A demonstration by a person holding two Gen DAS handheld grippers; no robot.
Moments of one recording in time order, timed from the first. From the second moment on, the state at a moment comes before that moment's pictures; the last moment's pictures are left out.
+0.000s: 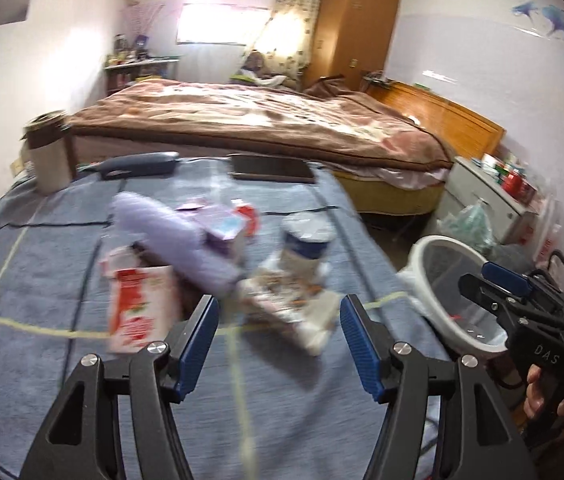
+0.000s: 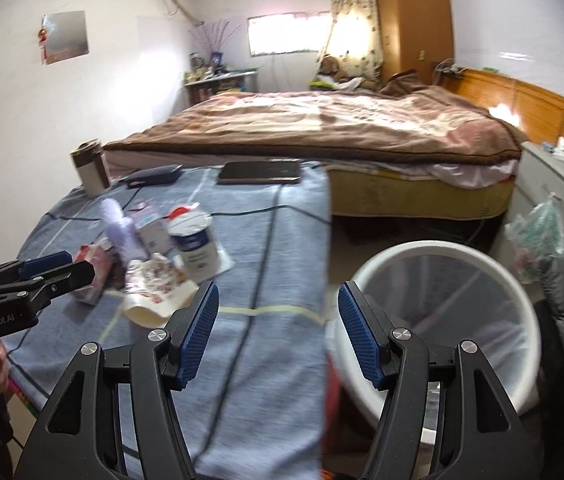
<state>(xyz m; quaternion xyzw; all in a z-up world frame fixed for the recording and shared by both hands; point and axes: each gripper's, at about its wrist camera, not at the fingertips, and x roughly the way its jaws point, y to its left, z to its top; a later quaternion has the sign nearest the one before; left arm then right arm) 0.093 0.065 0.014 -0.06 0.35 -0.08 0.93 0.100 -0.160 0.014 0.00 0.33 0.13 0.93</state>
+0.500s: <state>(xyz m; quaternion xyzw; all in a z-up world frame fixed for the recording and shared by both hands) 0.094 0.145 -0.020 -0.10 0.38 -0.02 0.92 0.119 -0.082 -0.012 -0.02 0.37 0.22 0.90</state>
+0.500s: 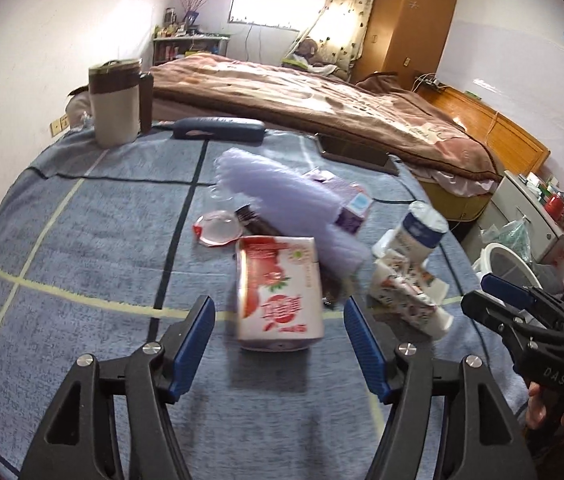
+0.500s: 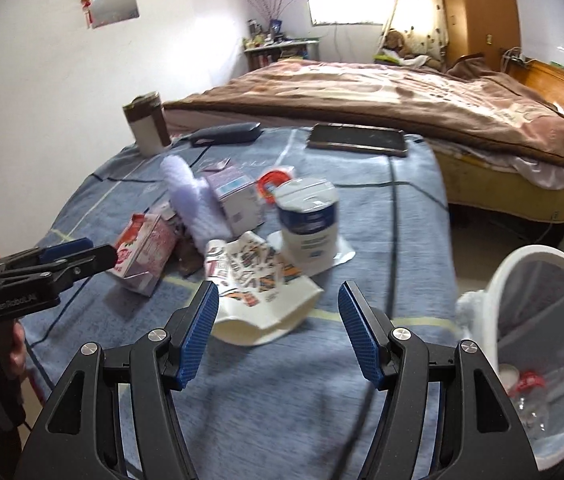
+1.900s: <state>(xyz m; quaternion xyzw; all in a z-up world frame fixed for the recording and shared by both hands) 0.128 0.136 -0.044 -0.10 0.42 -0.03 0.90 0.134 -0.046 -0.038 -0.07 0.41 0.24 0.88</state>
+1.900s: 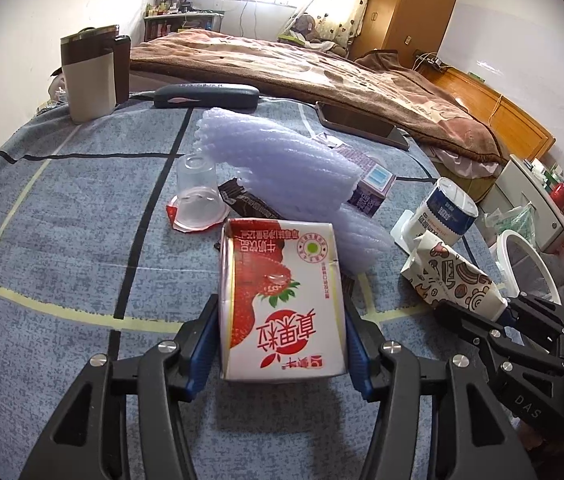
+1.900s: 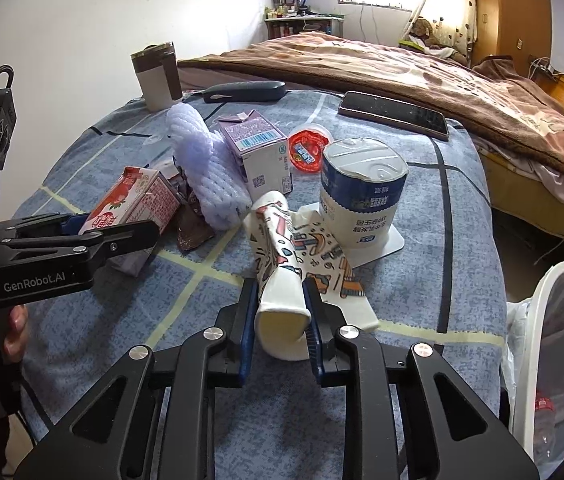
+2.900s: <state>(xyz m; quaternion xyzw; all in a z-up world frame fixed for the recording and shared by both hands) 0.103 0.096 0.004 -0.06 0.38 -0.06 0.92 0.110 -0.085 -0.006 -0.03 0.35 0.23 0.91</state>
